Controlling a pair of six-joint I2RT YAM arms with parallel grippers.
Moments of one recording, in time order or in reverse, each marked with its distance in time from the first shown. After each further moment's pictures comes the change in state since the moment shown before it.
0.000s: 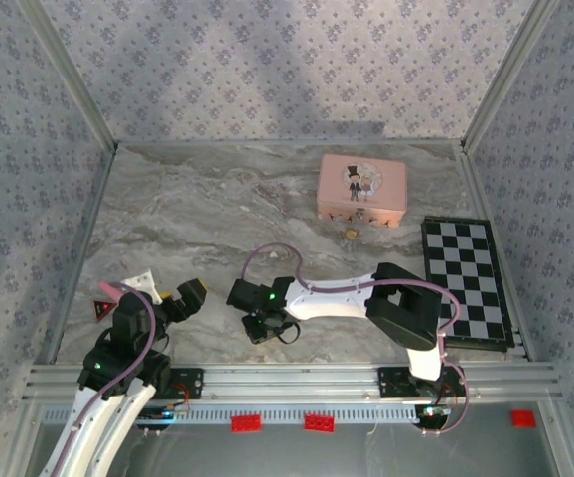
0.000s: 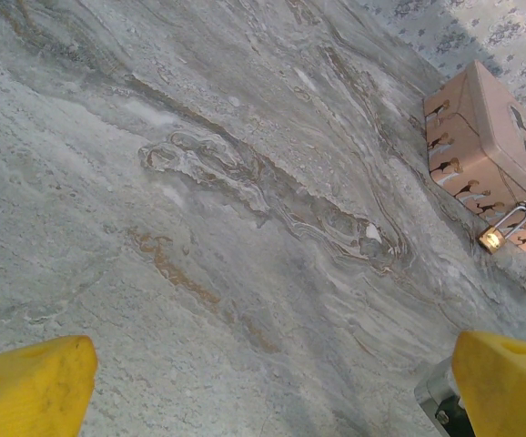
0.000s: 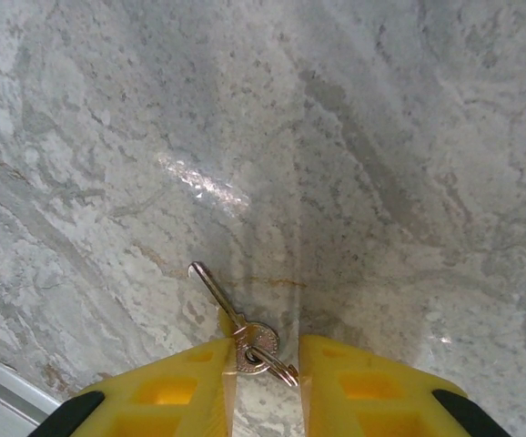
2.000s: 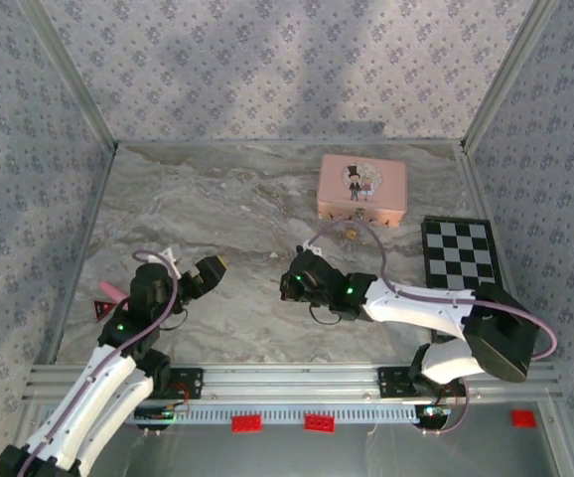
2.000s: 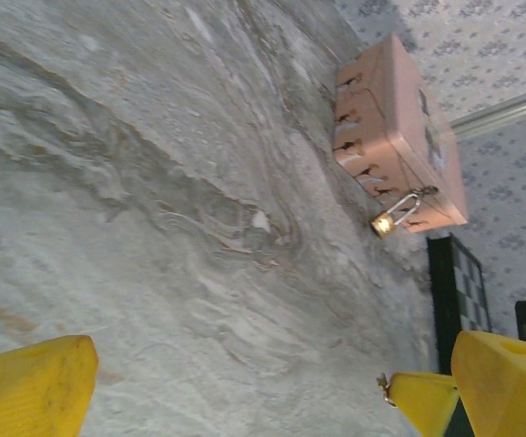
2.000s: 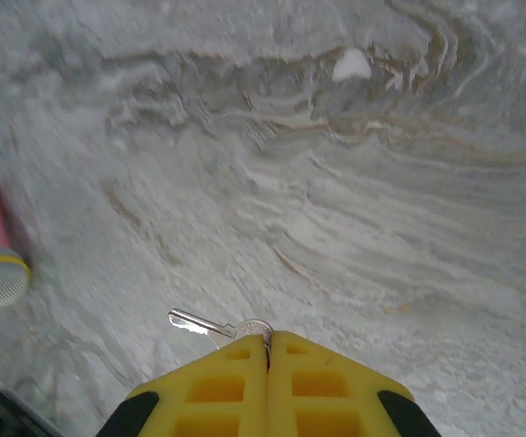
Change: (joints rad) left arm -0.001 0.430 0.001 0.468 0.255 -0.187; right arm -0.201 -0.531 -0.475 0.513 0.207 0.255
